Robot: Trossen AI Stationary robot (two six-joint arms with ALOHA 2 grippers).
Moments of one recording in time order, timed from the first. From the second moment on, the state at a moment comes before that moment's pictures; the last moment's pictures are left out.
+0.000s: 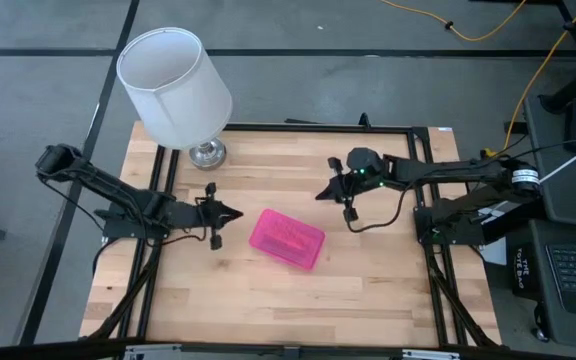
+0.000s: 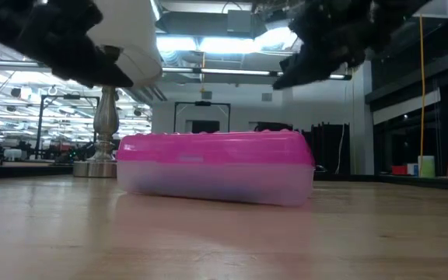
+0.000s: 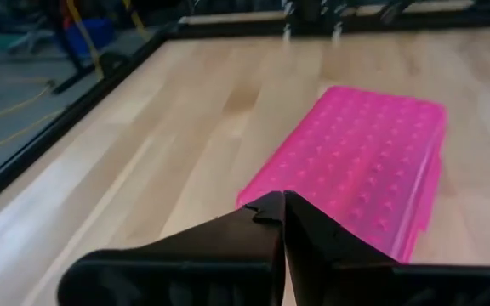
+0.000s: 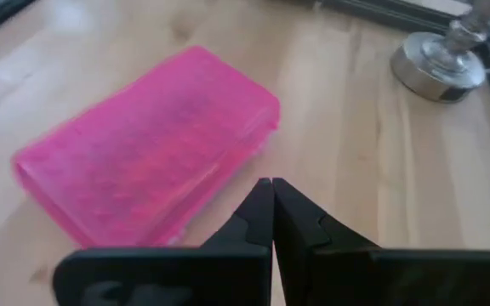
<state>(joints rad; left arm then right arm) -0.34 0.89 0.33 0.13 -0.56 -0.16 -0.21 1.31 0.80 -0.09 -0.32 -0.40</state>
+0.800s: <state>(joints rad) -0.10 0.30 0.01 0.27 -0.26 0.06 -0.46 1.28 0.68 0.32 -0.56 -0.39</state>
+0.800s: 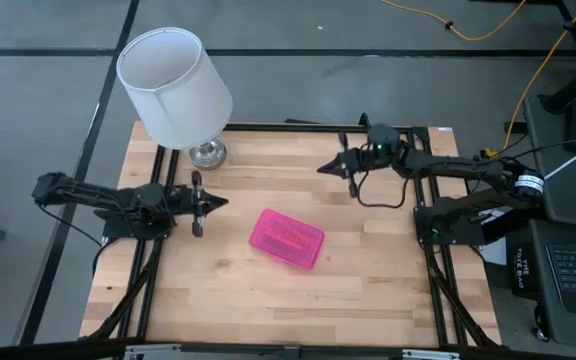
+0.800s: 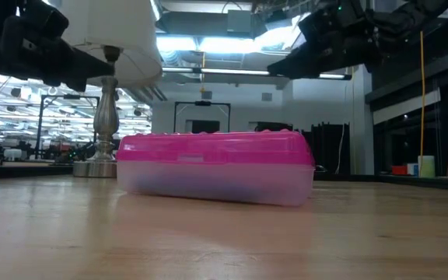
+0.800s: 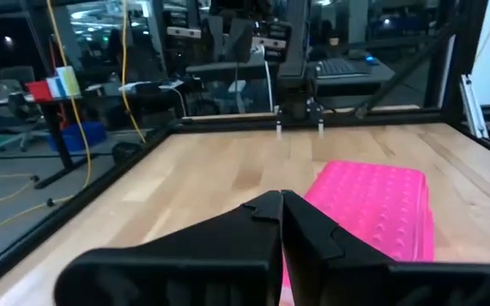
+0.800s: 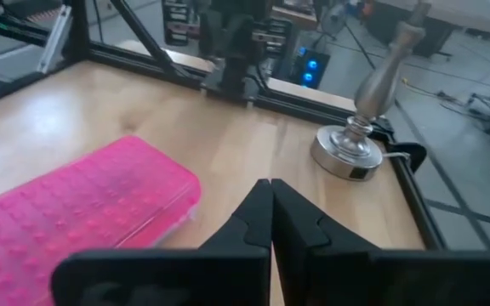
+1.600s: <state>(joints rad) 0.07 0.00 0.02 0.04 -0.08 0.07 -0.43 1.05 0.68 0.00 -0.45 -0.24</state>
